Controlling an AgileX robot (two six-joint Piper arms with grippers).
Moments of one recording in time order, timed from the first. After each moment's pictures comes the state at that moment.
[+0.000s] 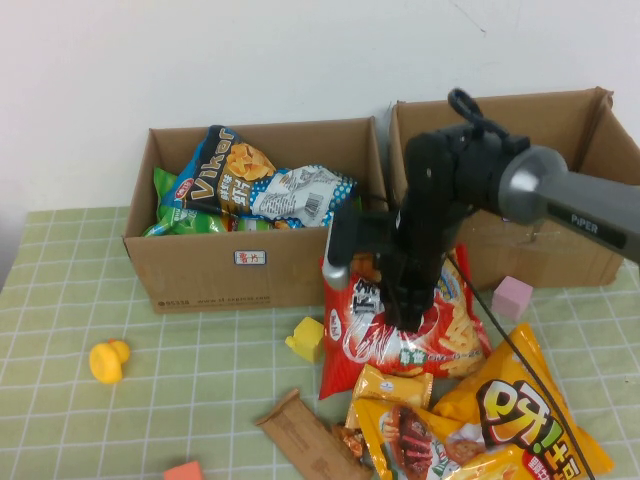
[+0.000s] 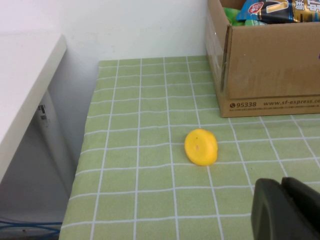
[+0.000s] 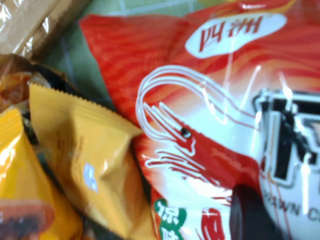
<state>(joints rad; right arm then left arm) 0.53 2.33 -1.92 0.13 1.10 -0.97 0.04 -0.01 0.02 0.00 0.35 -0.06</state>
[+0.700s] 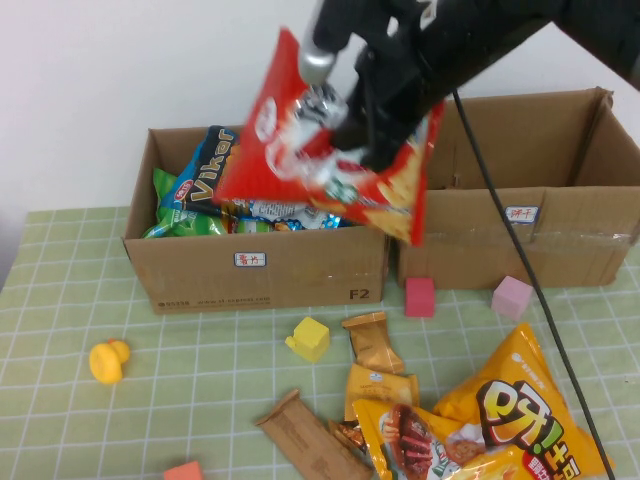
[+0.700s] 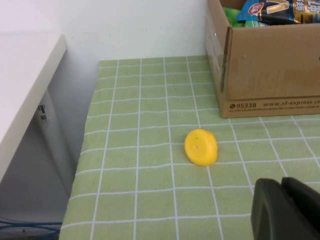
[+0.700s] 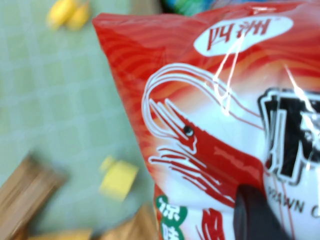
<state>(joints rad) 0.53 2.04 -2.13 0.30 1.08 -0.91 0.04 -0.01 0.02 0.00 0.35 -0.06</state>
